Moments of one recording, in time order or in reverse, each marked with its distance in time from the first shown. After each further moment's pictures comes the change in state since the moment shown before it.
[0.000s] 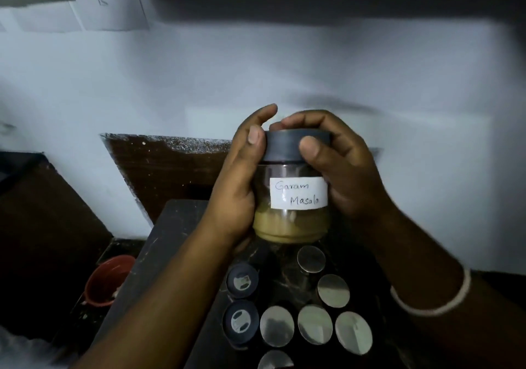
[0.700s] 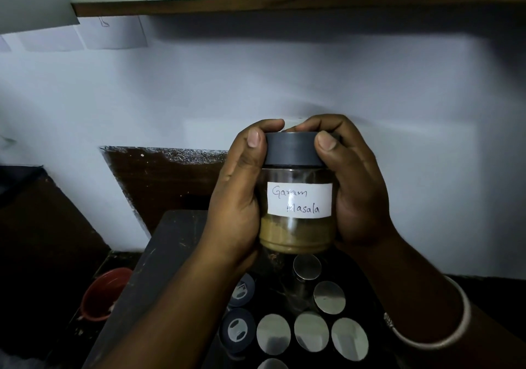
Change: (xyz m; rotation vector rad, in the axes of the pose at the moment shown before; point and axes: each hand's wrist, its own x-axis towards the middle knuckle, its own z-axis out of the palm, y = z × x) left_hand -0.017 0.010 0.028 -0.089 0.031 0.014; right_hand -0.022 -0.026 0.015 0.148 0.155 -0.123
